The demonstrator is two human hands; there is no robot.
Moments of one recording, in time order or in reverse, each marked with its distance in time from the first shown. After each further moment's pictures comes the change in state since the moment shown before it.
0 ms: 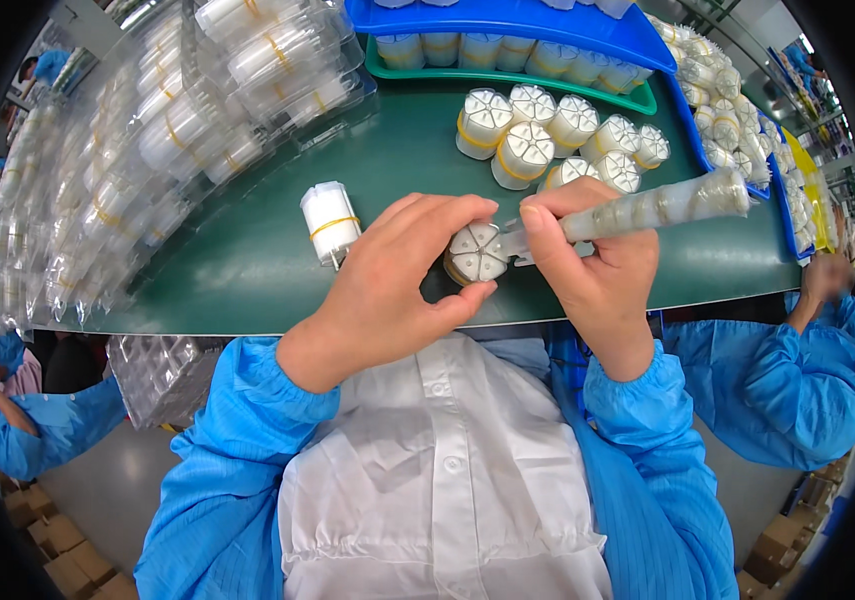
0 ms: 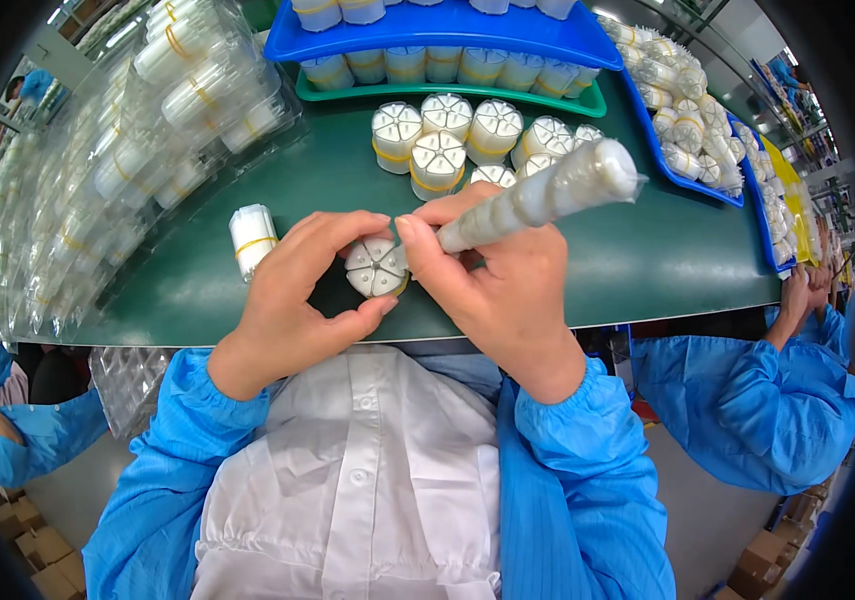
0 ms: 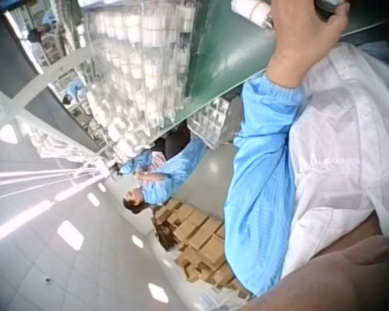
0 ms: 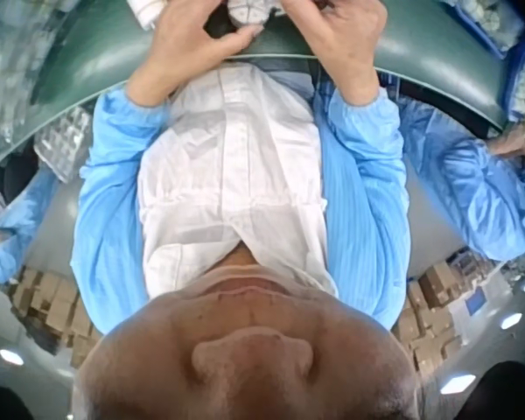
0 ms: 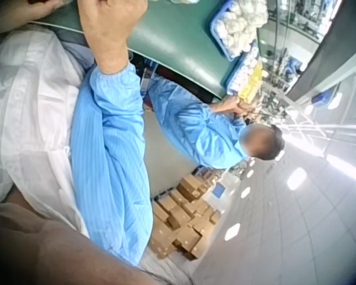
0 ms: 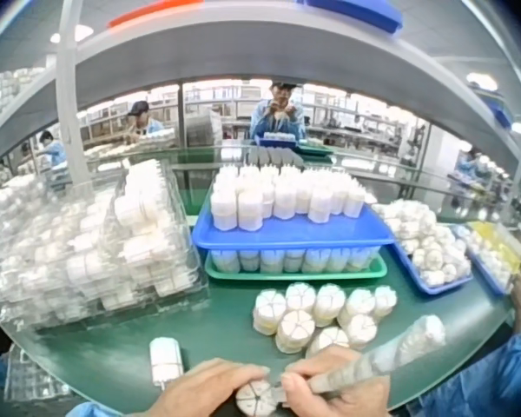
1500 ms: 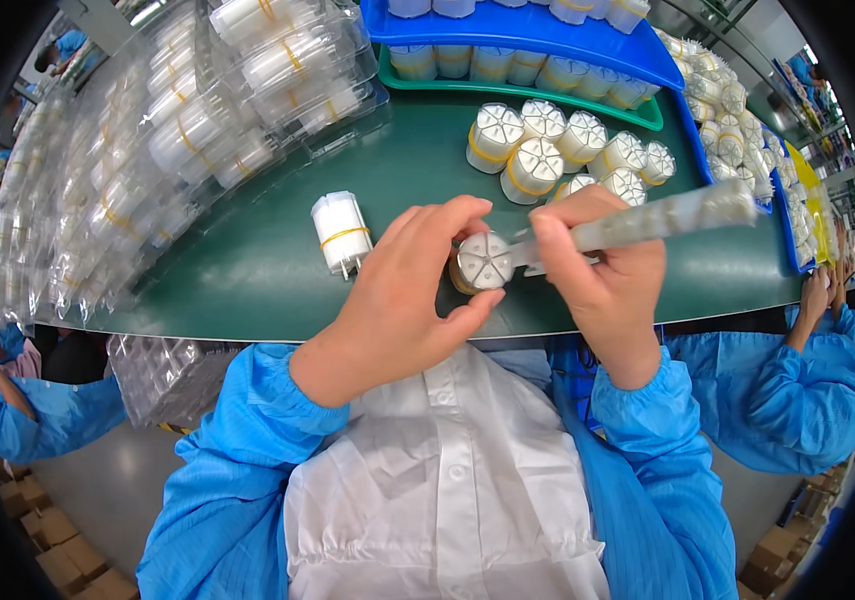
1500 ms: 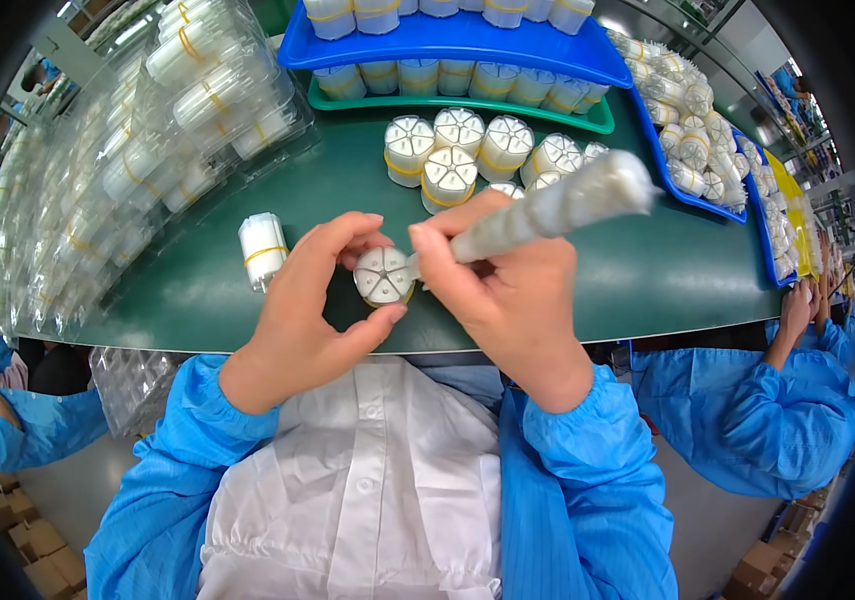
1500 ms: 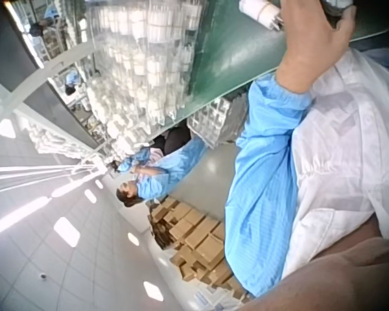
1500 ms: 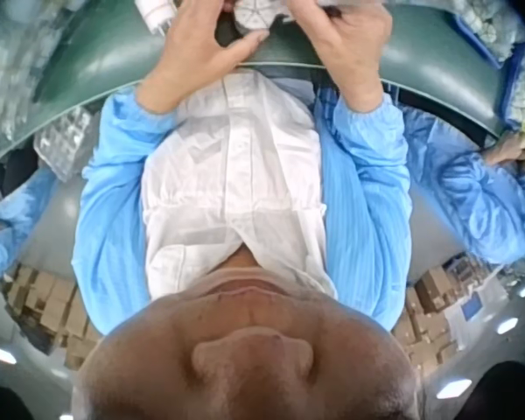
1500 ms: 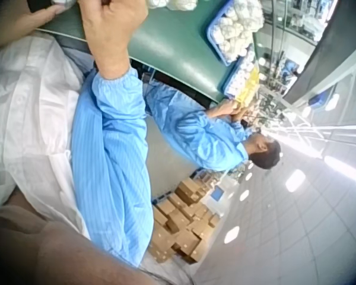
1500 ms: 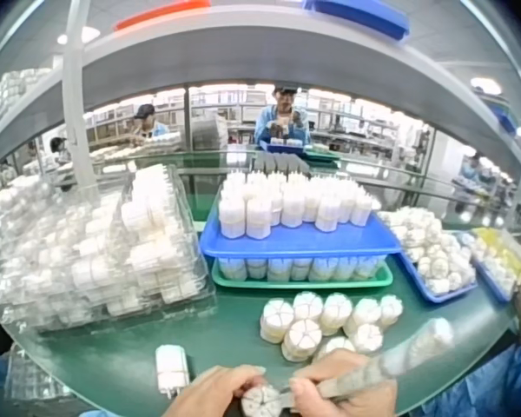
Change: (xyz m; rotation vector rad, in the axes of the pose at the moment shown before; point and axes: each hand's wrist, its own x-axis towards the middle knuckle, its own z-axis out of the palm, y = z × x) left_hand -0.006 0.003 0.006 0.000 0.021 -0.091; right_hand 0.005 0.002 -0.002 0.087 -0.047 0.073
